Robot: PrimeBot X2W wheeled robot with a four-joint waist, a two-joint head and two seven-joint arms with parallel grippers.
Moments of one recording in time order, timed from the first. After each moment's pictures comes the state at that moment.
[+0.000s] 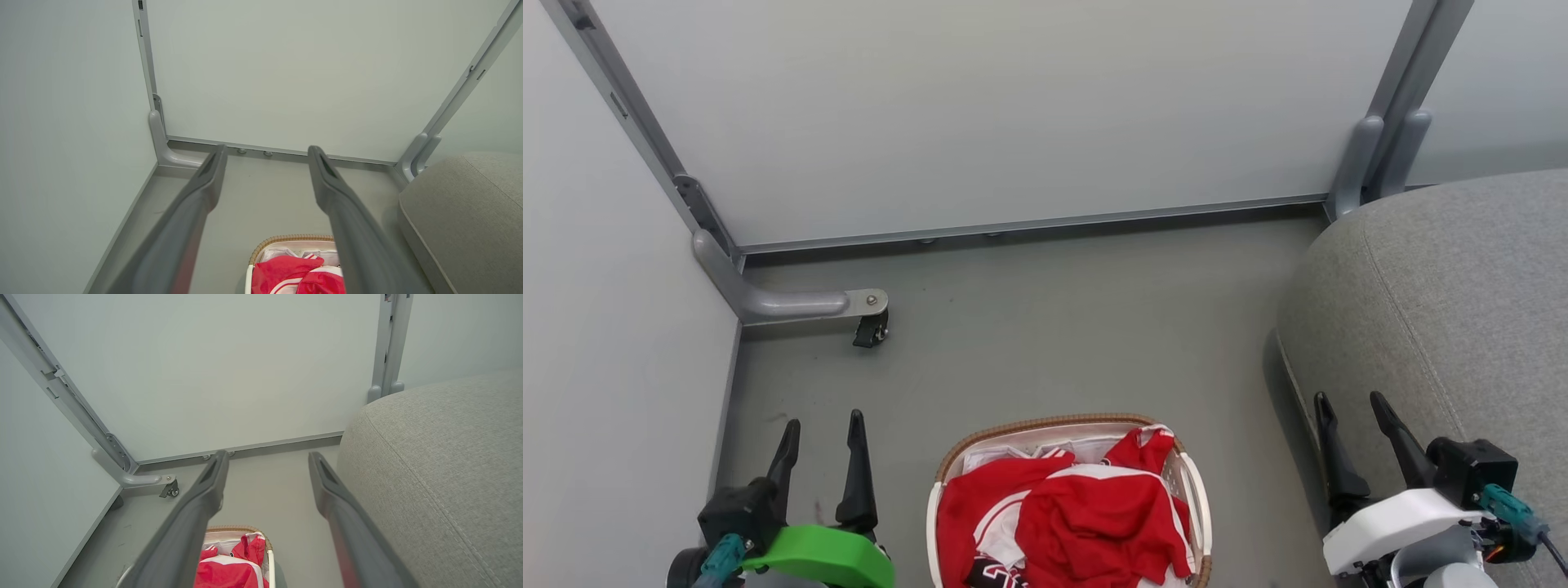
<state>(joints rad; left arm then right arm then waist) 0.00 0.05 -0.11 0.24 -0.31 -0.05 -0.21 -0.03 -0.05 -0.02 0.23 0.28 0.13 -0.21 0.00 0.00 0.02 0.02</state>
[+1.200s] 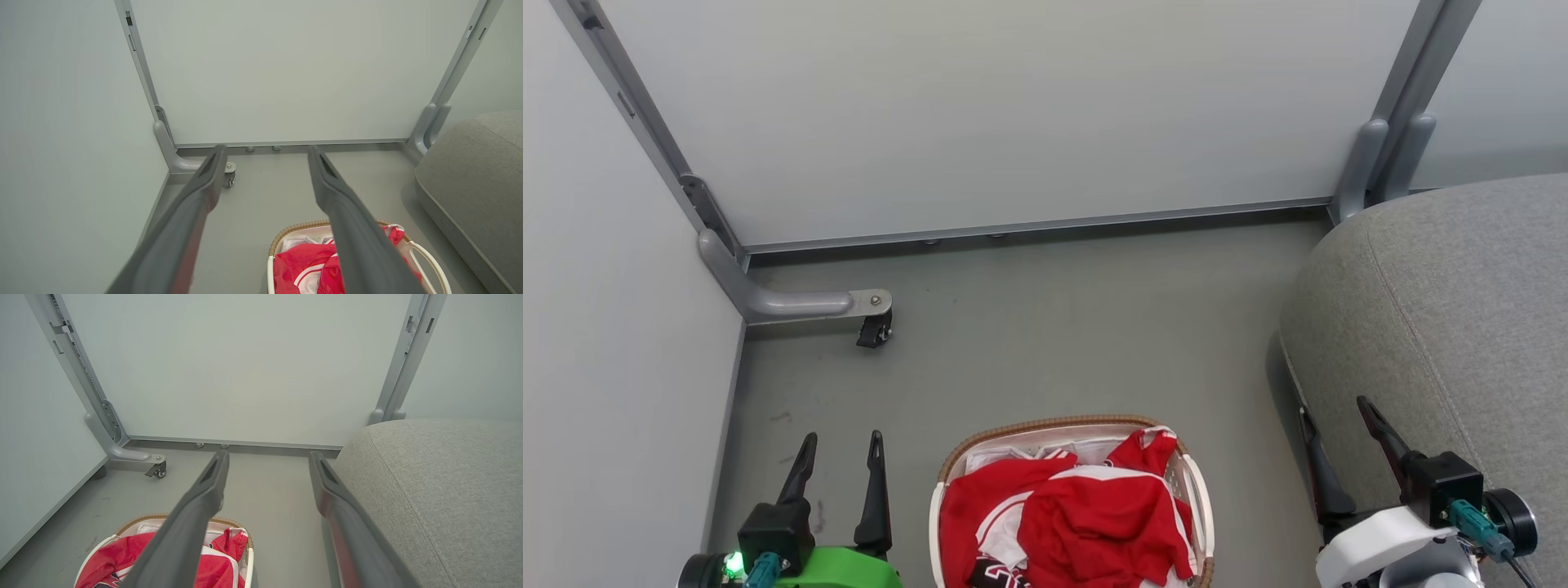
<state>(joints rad) 0.01 0.05 -0.14 0.28 -0.16 -0.04 -0.26 -0.01 -0.05 0.00 0.23 0.08 0.13 -0.26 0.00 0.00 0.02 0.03</state>
